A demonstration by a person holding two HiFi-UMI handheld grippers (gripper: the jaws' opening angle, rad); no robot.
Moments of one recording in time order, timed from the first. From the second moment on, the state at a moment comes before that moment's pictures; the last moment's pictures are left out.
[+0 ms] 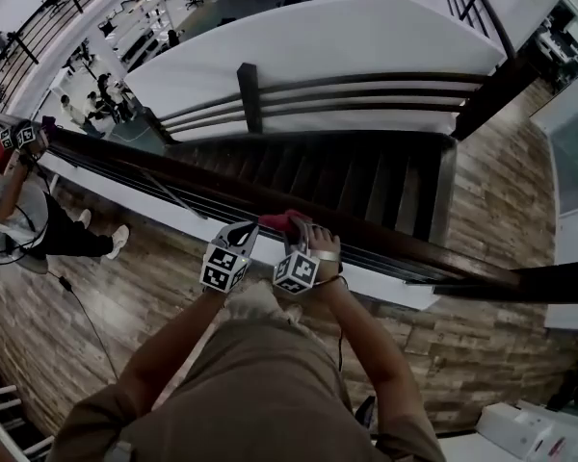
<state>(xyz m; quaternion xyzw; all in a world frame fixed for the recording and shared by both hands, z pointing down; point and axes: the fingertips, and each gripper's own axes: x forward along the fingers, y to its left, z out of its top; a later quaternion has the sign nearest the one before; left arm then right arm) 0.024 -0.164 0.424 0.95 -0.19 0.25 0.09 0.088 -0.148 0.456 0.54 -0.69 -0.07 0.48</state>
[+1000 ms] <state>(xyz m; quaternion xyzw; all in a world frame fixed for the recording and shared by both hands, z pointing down) 0.289 0.051 0.446 0.95 -0.13 0.27 0.07 0.342 0.084 0.462 0.58 -0.69 -0.04 0.42</state>
